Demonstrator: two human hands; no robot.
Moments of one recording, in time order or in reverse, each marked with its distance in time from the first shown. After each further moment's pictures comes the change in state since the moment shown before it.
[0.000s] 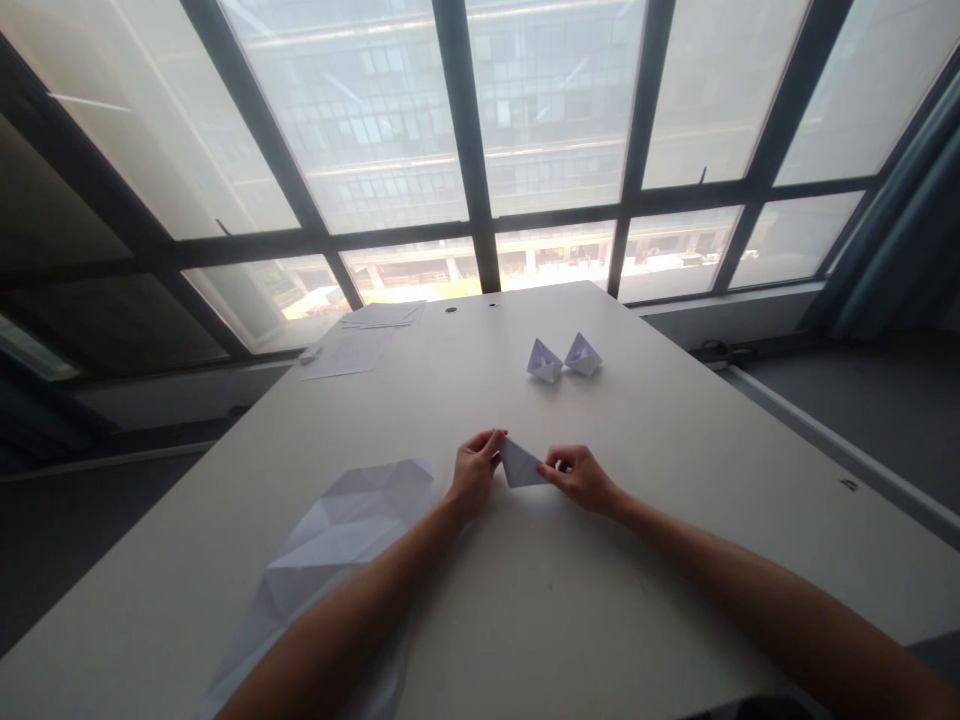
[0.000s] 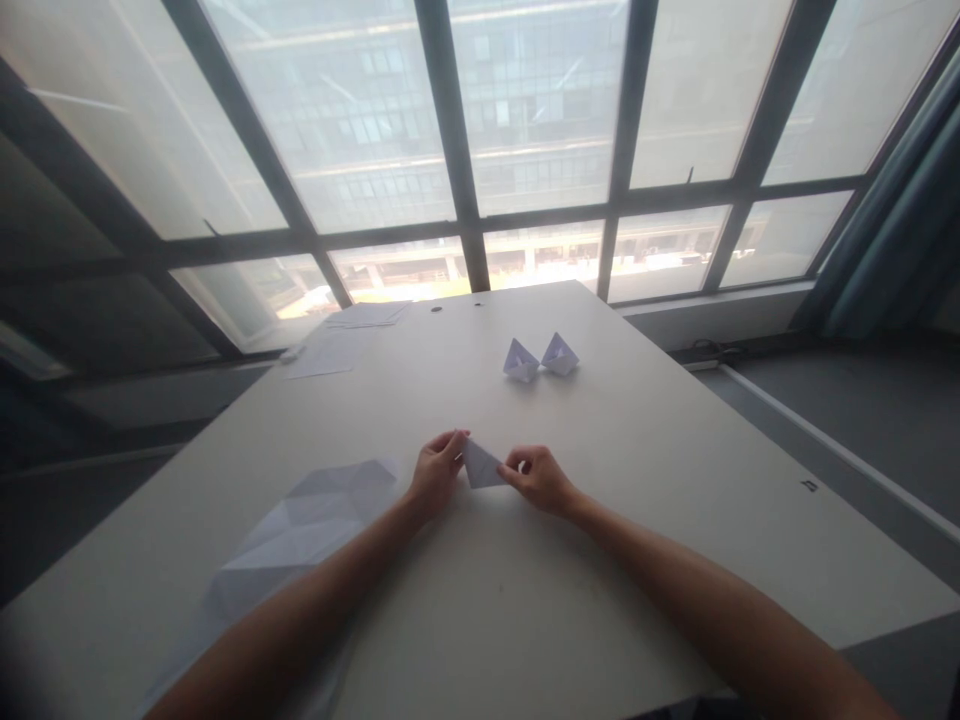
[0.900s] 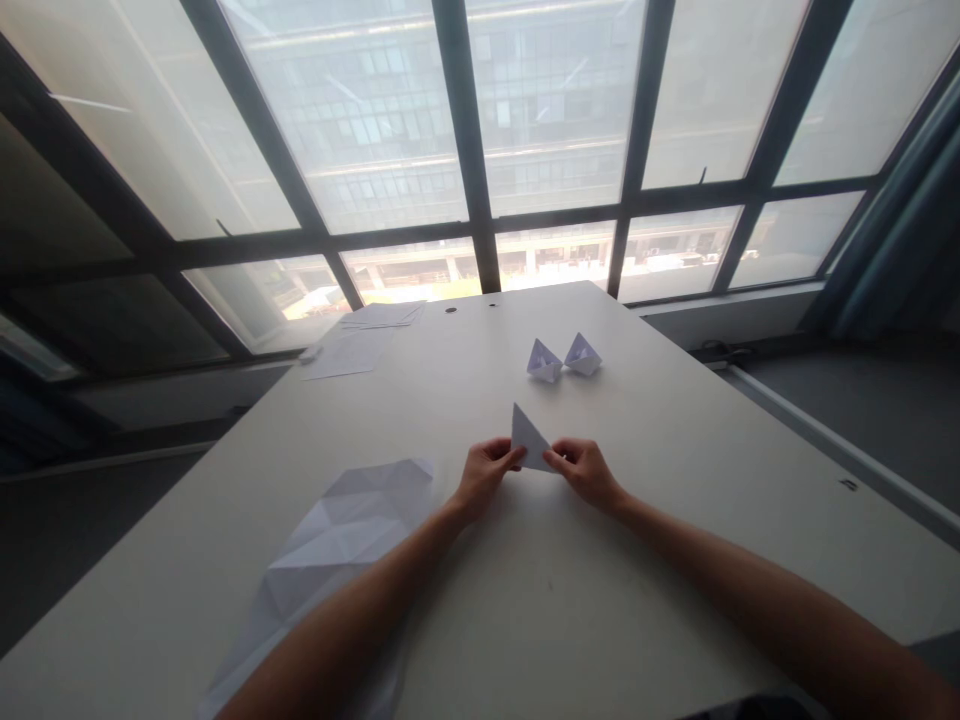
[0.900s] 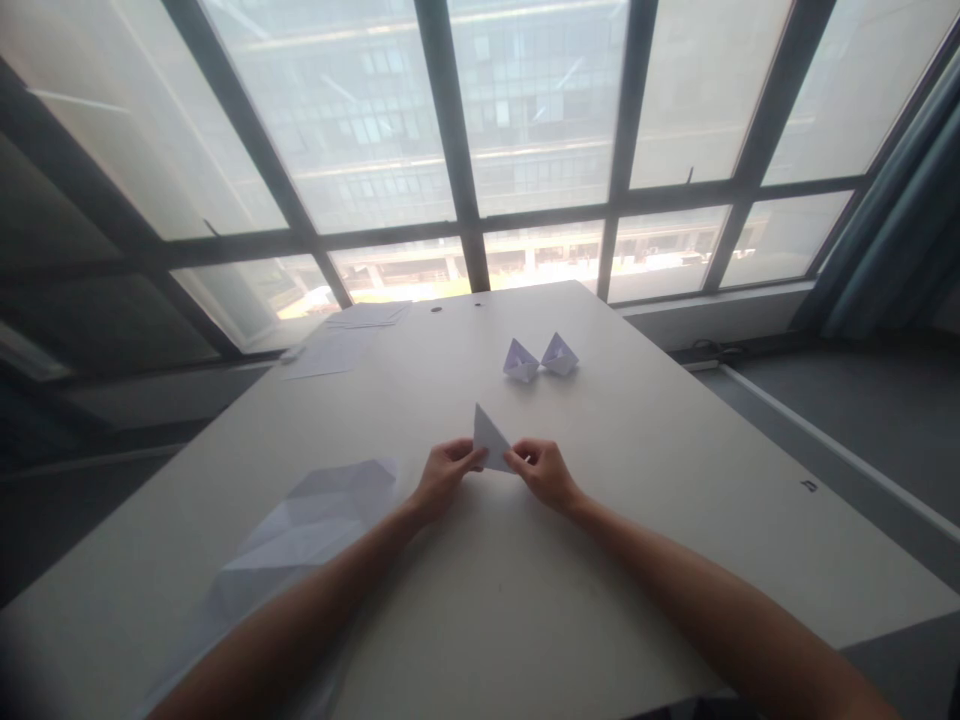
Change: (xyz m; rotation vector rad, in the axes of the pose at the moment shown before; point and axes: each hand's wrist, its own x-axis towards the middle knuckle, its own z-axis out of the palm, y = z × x) left_hand -0.011 0.013 0.007 0.459 -0.270 0.072; right_hand 0.003 0.011 0.000 0.138 0.159 0.020
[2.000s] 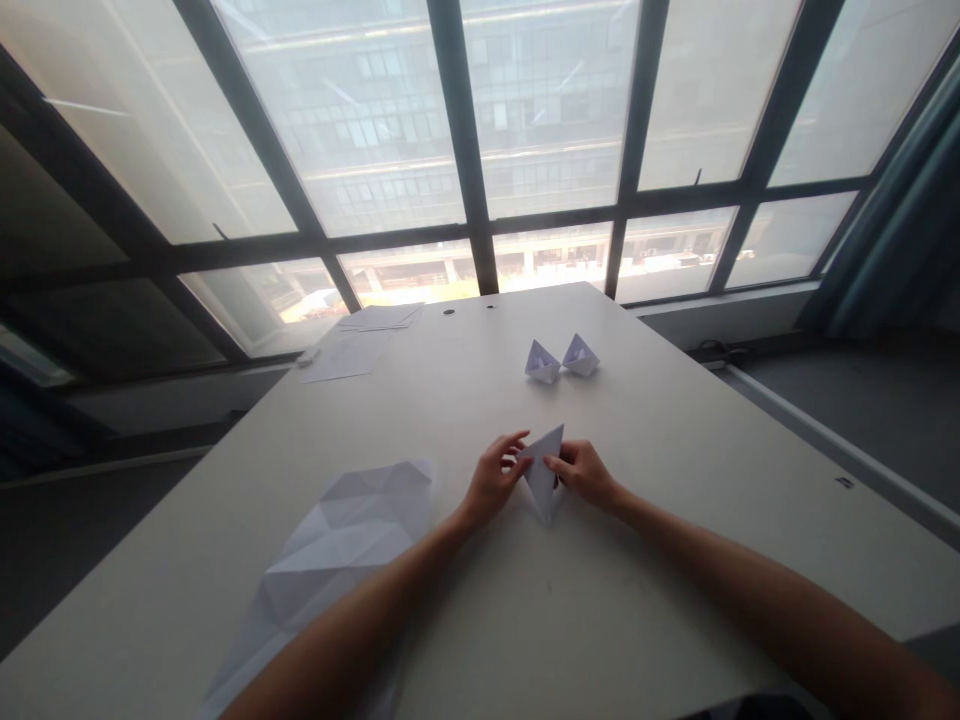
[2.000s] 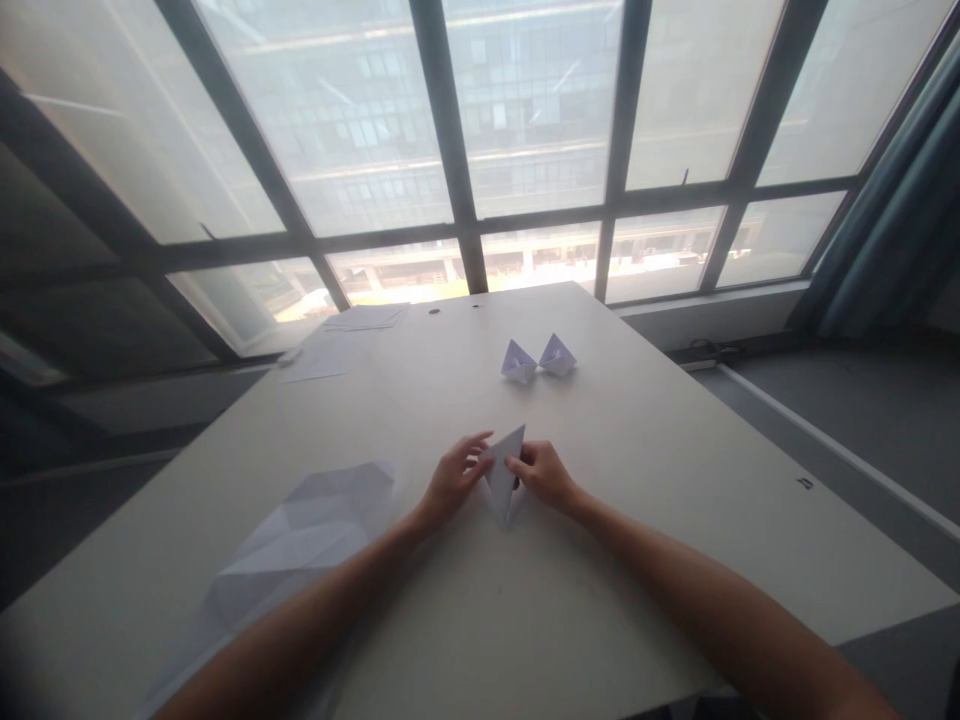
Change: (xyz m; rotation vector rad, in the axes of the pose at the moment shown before) left_hand -0.003 -0.003 0.009 0.293 0.001 0.224; right_hand 0.003 0.001 -0.001 0.092 -0.110 0.072
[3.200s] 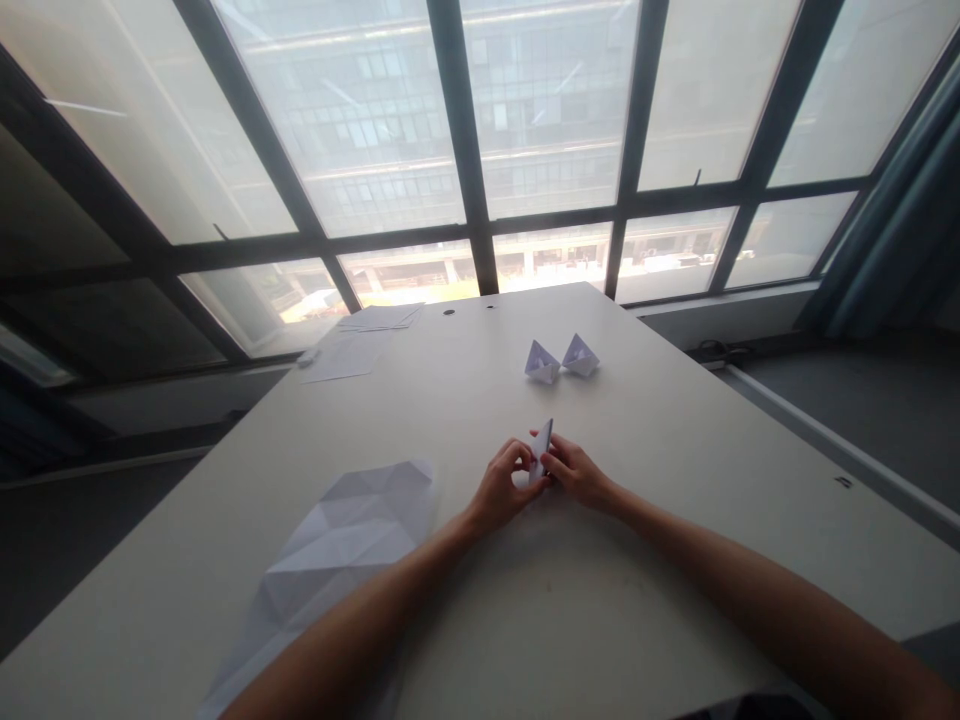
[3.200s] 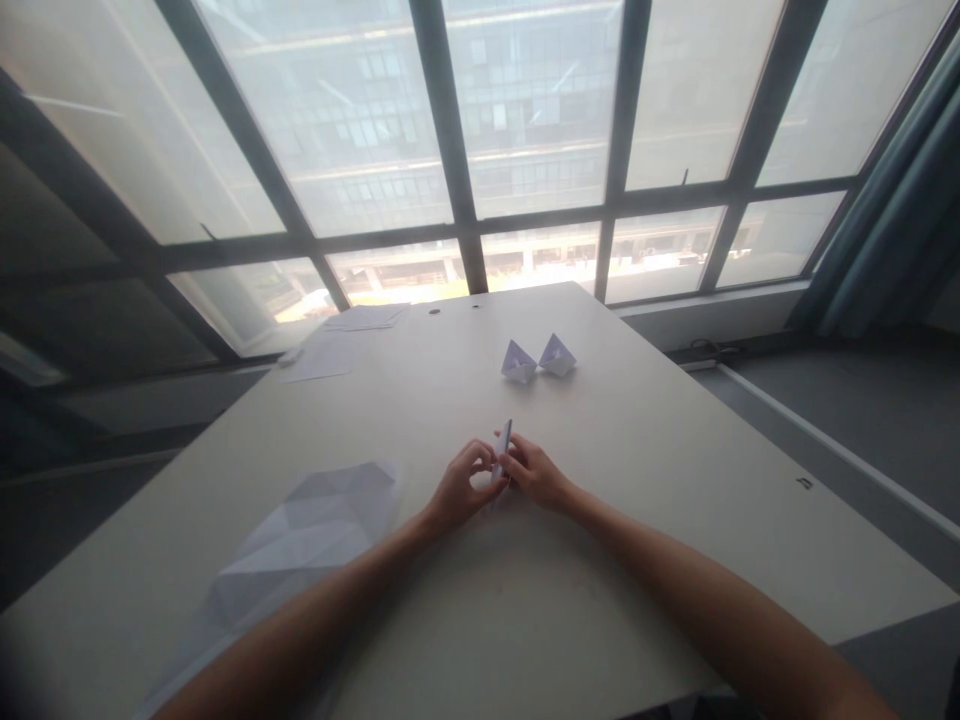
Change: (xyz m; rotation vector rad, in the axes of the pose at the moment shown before) left_hand -0.008 0.011 0.010 0.019 -0.089 0.157; right_hand 0.000 -0.003 0.001 -0.005 -0.153 -0.075
